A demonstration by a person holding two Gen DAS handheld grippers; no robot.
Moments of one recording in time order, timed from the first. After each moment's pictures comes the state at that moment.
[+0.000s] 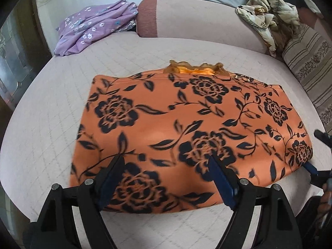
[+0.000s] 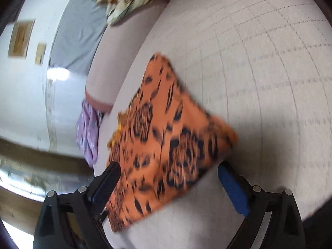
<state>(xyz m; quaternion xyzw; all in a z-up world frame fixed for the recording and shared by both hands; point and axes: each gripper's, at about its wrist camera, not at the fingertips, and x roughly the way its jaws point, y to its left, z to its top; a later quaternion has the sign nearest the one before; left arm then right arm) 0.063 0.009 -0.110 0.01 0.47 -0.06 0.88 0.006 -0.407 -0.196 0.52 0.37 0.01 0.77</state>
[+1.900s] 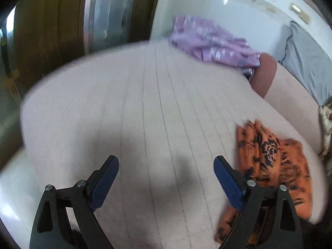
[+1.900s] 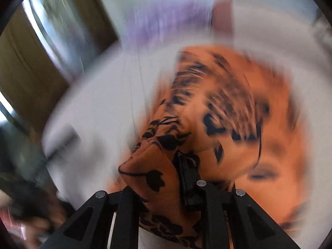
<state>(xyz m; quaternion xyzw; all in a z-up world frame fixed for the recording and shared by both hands) 0.047 0.264 -0.156 -0.23 0.37 0.15 0.89 0.120 -0.024 -0.157 0.01 0.52 0.22 0.83</state>
